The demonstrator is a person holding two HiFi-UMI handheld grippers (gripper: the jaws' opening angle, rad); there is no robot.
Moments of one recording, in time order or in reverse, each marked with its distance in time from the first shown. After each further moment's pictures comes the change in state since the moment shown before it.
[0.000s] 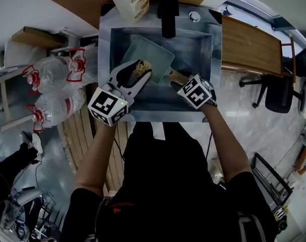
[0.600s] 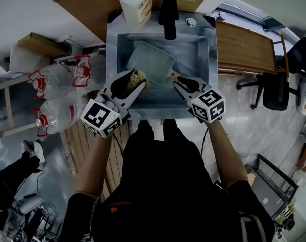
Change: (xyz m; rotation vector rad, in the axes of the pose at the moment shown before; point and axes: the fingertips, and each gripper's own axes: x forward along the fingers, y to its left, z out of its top) left arm -0.071 -0.026 0.044 0.017 -0.075 -0.049; right arm -0.101 0.044 0.069 0.246 -0.474 -0.001
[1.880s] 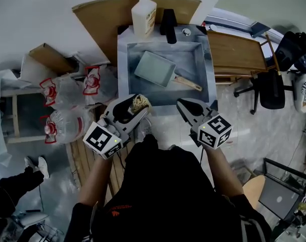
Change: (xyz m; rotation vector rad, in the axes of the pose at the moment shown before) left arm -0.111 -0.084 0.027 0.089 -0.055 -0.108; right arm -0.085 0.138 0.038 0.102 -0.291 -0.040
